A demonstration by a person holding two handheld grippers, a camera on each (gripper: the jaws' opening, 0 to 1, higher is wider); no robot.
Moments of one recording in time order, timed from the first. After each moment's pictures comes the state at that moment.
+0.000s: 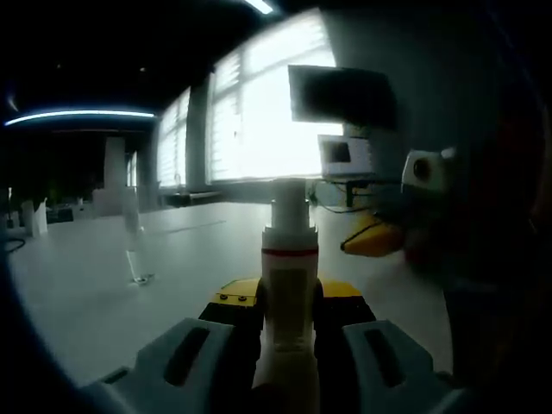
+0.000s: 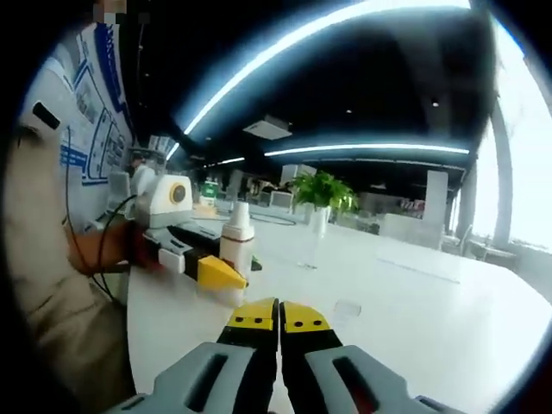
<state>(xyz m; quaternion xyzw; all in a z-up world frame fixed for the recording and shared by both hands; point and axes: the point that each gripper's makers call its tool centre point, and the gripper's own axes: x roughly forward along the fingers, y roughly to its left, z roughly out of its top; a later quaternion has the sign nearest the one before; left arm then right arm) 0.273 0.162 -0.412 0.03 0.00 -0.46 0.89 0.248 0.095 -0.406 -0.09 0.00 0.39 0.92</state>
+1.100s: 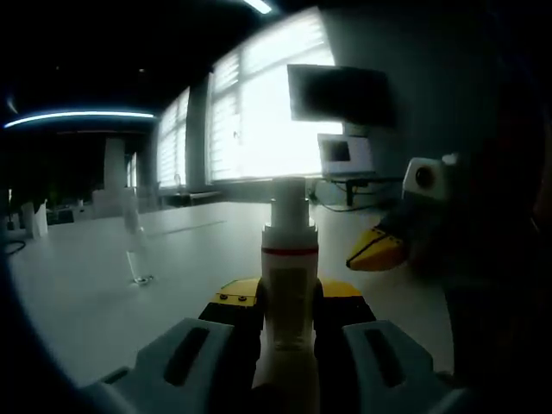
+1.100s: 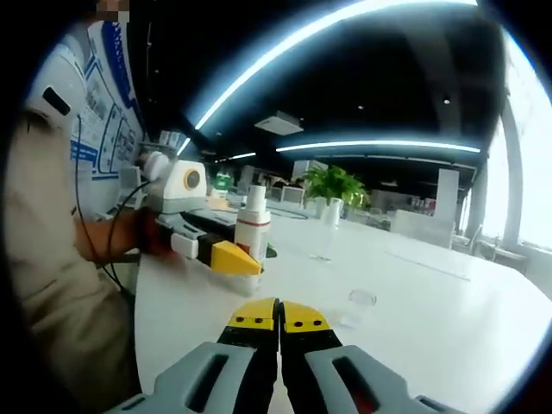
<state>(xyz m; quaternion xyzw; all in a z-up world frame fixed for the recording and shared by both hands) 0.272 0.161 -0.412 0.04 0.00 -0.46 0.89 0.237 0.108 -0.418 -0.10 0.01 0.42 0.90</state>
